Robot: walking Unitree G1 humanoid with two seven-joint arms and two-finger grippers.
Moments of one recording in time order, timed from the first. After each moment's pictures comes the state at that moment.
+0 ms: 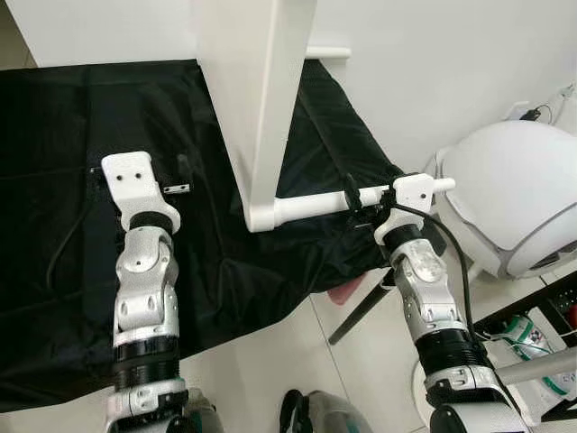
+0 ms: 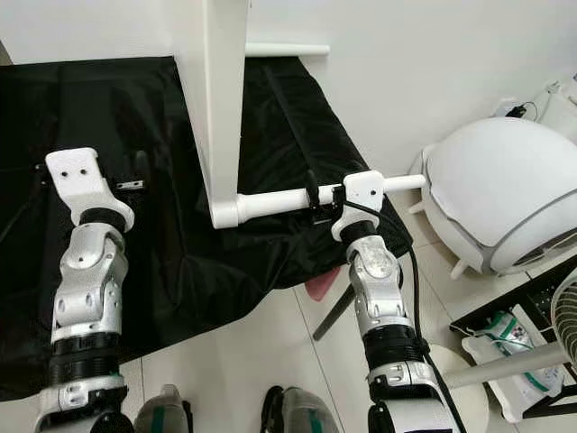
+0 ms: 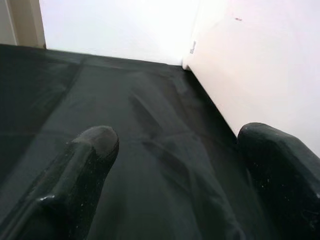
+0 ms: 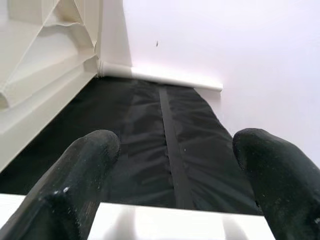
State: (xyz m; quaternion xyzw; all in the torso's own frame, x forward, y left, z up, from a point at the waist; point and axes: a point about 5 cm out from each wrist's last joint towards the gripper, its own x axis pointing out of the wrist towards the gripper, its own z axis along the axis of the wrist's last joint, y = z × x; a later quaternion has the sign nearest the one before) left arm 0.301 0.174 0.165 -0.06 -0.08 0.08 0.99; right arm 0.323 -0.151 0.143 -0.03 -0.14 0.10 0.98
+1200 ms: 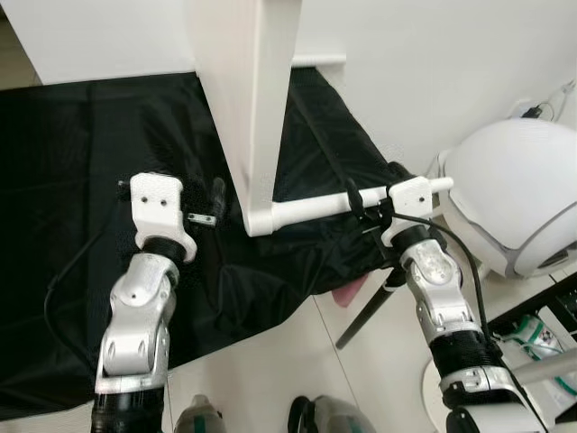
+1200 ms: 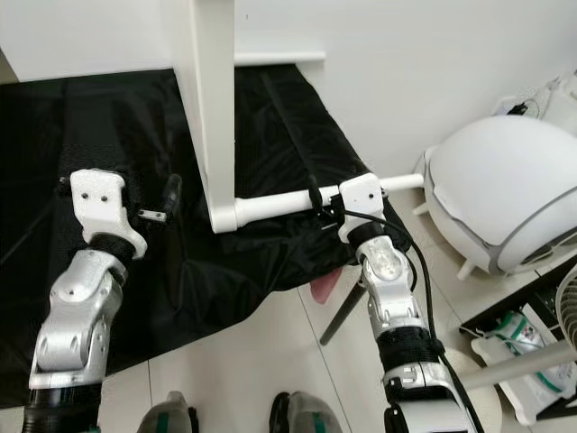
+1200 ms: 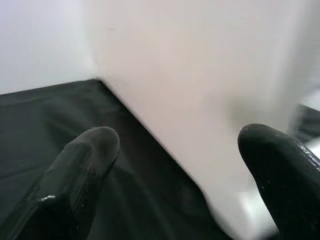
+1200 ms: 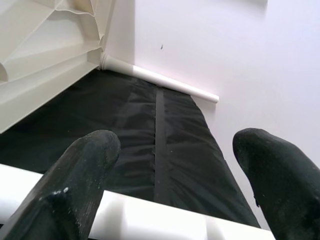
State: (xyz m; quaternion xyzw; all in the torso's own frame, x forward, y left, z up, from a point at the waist) left arm 0.258 0.143 0.167 0.04 -0.08 -0.11 0.99; right arm 0.318 -0.159 0.143 -0.12 -0.15 0.13 0.97
